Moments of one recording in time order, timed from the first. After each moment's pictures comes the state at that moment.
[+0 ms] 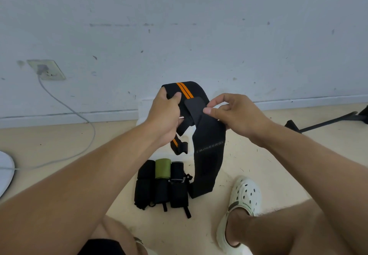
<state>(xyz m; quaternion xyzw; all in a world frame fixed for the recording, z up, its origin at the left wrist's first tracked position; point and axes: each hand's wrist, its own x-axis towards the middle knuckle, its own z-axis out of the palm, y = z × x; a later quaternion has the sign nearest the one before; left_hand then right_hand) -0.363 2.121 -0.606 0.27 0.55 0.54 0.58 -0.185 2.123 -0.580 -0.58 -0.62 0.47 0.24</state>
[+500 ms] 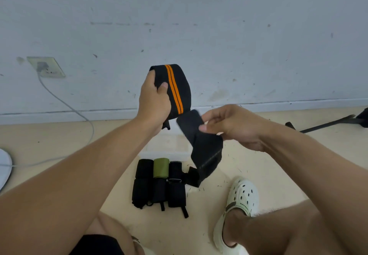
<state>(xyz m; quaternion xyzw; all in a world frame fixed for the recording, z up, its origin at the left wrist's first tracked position) -0.382 2.132 -0.605 0.40 0.64 0.54 0.38 -0.185 2.117 -0.574 -0.53 -0.59 0.60 0.12</state>
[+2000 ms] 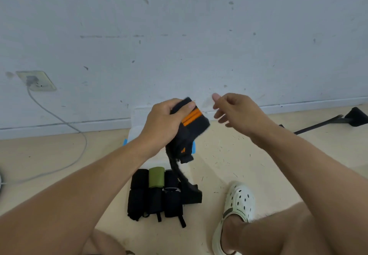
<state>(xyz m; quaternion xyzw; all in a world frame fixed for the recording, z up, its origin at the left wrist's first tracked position) -0.361 2.108 -0.599 0.53 0.58 0.44 0.44 -0.167 2.130 -0.564 -0.64 -0.62 0.37 0.25</state>
